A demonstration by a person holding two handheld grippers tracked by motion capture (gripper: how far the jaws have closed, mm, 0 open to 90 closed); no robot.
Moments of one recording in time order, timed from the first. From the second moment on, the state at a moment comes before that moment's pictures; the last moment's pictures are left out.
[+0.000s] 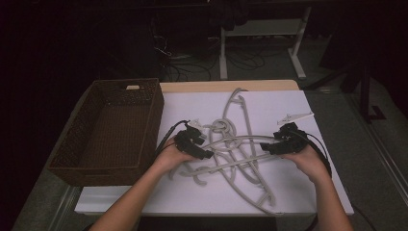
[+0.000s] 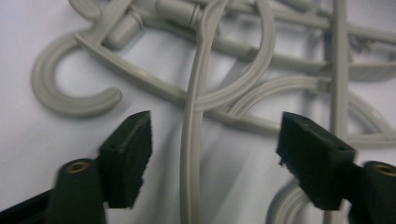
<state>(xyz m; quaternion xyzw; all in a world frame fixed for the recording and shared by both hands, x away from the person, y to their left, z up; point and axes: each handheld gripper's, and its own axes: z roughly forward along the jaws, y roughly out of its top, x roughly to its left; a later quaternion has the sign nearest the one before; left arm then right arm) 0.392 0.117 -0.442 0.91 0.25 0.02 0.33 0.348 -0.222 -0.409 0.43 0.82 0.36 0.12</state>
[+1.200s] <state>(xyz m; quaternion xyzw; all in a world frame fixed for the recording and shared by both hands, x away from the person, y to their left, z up) 0.402 0.119 -0.413 0.90 0.28 0.09 0.31 0.343 -0.224 -0.399 0.43 0.81 0.37 0.13</state>
